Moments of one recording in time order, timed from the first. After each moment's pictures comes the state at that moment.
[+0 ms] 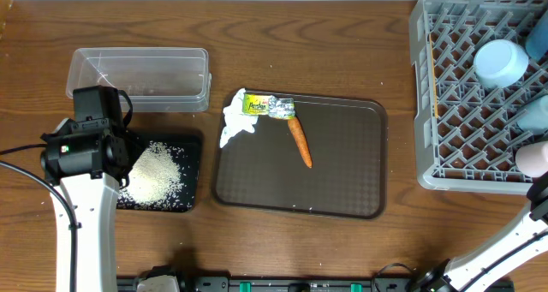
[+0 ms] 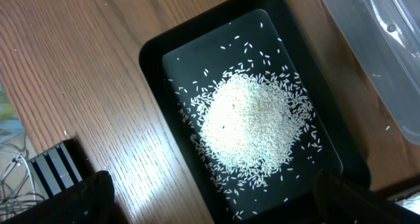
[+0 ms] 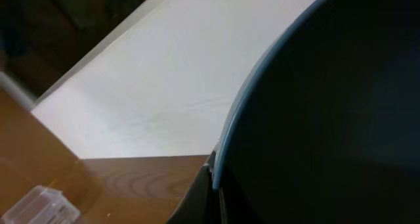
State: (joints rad) left arm 0.18 1.22 1.19 -1.26 -0.37 -0.83; right arm -0.75 2.23 1.64 0.67 -1.28 0.63
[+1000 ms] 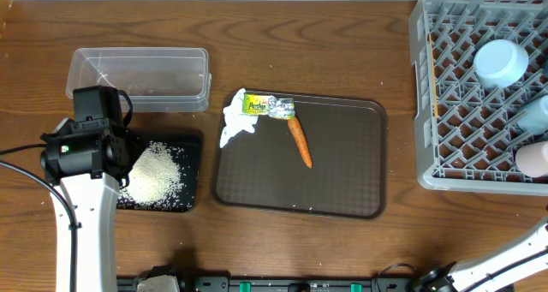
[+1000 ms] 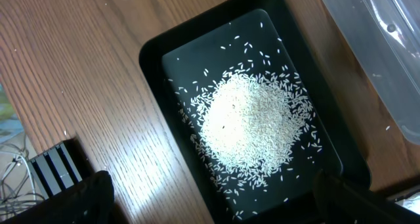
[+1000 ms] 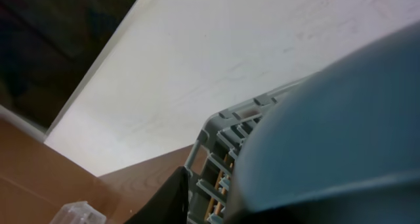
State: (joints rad) left arm 0.18 1.22 1.19 -1.26 -0.37 -0.83; right arm -0.93 2.22 1.66 0.47 -1.38 0.65
